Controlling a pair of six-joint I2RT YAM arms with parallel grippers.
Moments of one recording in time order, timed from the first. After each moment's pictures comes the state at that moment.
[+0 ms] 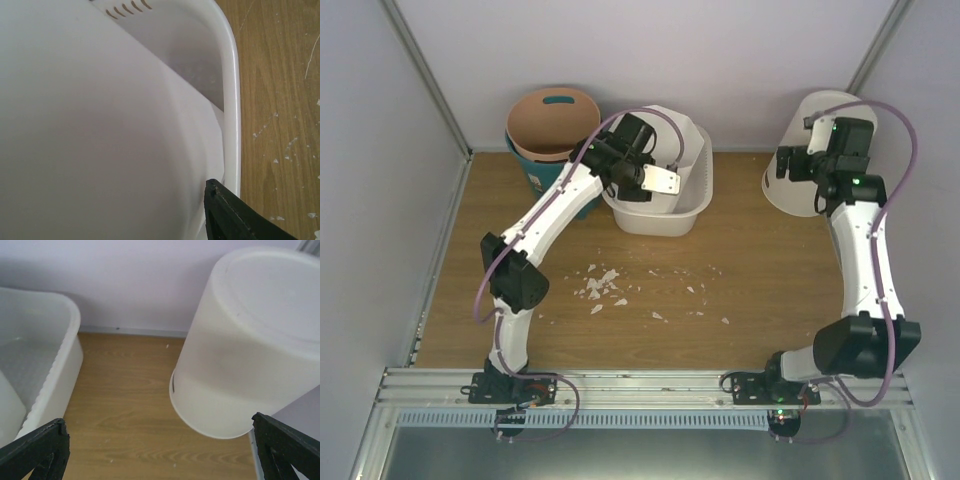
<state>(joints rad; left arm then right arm) -0.61 2.04 2.22 -1.12 0.06 1.14 -0.11 1.43 1.57 -0.66 -0.07 -0.15</state>
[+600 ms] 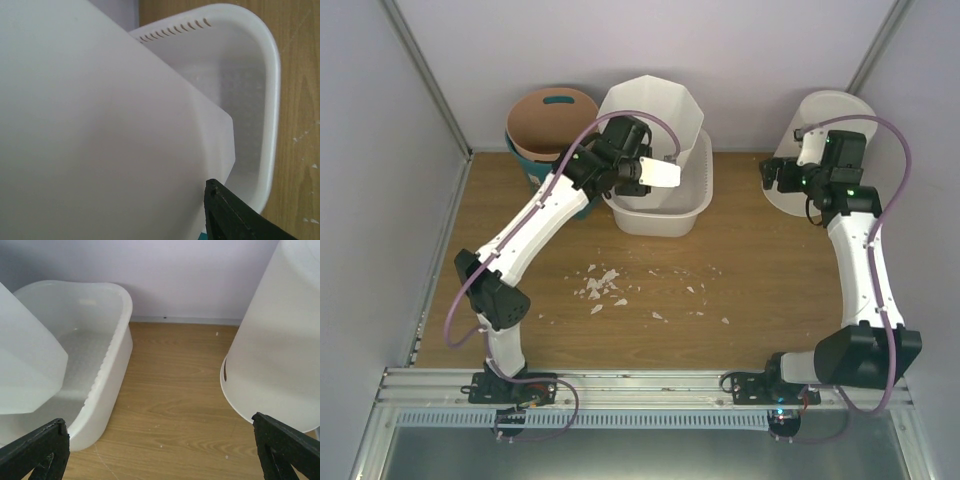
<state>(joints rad) -0.67 1.87 2.14 -0.97 -0.08 1.11 -0.09 1.36 1.44 -0.65 -0.26 -0.06</state>
